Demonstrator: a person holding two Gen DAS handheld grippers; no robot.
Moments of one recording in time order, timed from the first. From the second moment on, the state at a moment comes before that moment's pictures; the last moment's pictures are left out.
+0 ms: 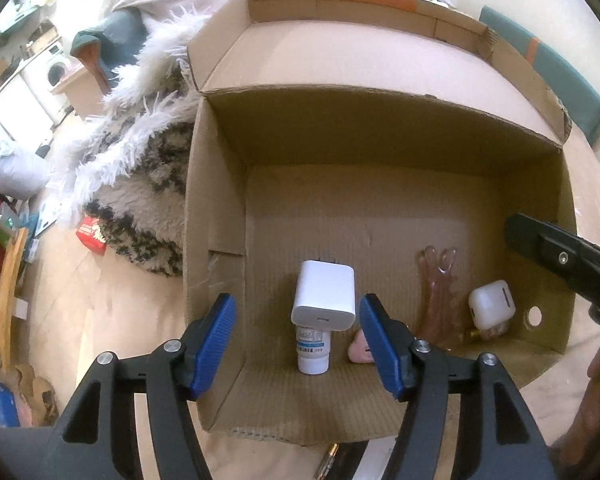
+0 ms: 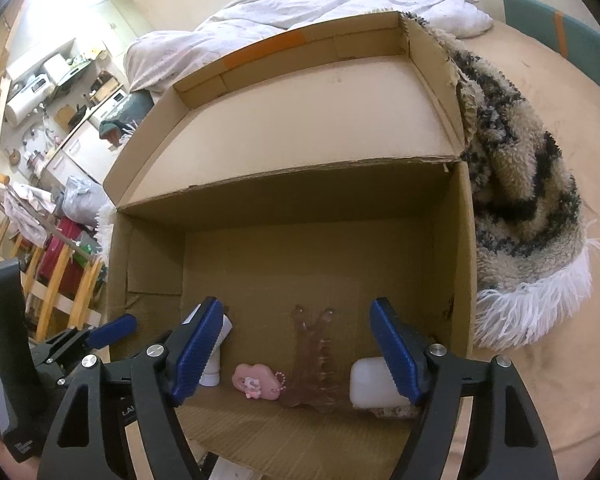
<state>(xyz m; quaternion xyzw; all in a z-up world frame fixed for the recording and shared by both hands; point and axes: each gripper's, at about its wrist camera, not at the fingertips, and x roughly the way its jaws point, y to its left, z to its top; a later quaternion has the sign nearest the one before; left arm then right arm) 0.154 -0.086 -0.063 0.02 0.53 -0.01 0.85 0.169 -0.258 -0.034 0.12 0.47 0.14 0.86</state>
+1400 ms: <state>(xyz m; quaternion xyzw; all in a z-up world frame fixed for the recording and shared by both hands) 0.086 -0.019 -0.044 0.00 0.51 0.02 0.86 0.080 -0.258 -0.027 0.13 0.49 0.14 0.85</state>
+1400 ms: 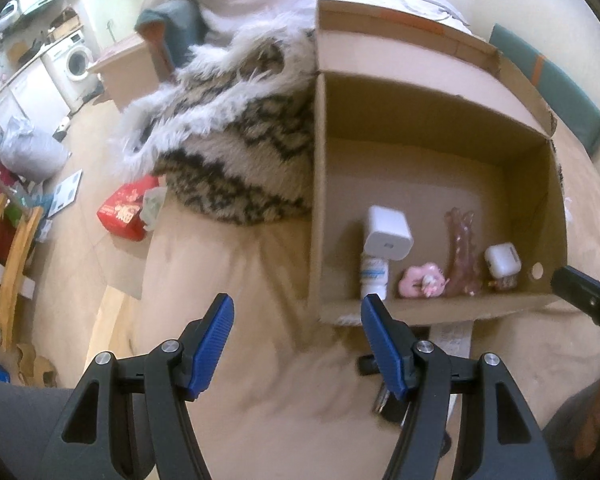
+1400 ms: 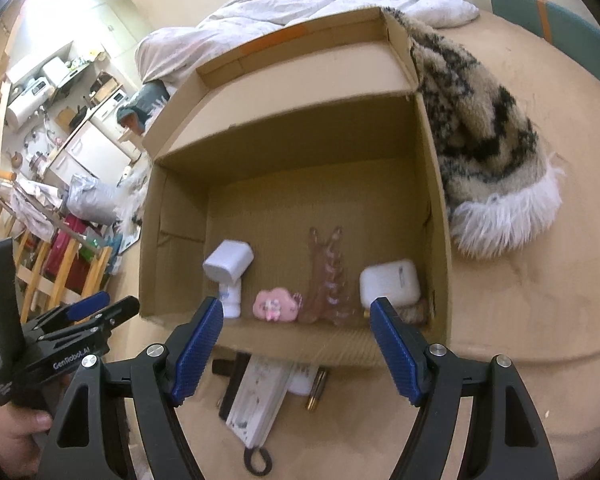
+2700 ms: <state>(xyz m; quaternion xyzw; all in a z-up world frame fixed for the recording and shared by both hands) 0.085 -0.003 -0.078 -0.03 0.57 0.02 0.82 0.083 -0.191 -0.149 0.24 0.66 0.10 0.70</state>
